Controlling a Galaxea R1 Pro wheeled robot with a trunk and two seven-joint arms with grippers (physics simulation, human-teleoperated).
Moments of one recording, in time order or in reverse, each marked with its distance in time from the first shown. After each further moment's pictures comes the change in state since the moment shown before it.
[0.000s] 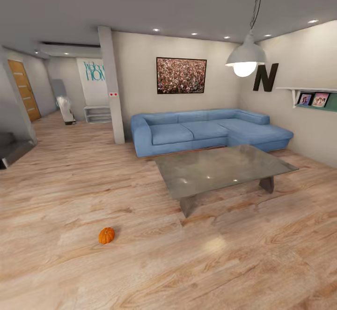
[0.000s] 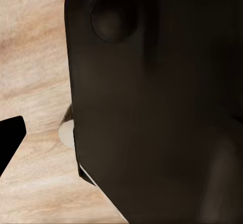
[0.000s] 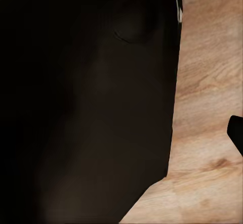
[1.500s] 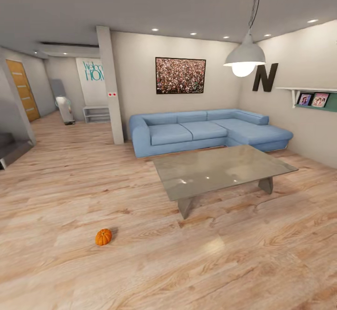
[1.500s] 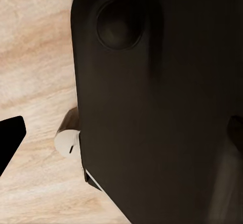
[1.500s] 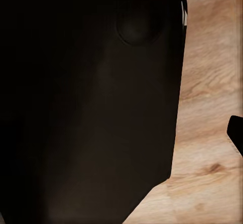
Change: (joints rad) left arm 0.006 0.006 -0.006 -0.017 -0.008 -0.004 0.001; right arm -0.005 0.005 0.000 0.001 0.003 0.003 0.003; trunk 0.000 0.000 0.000
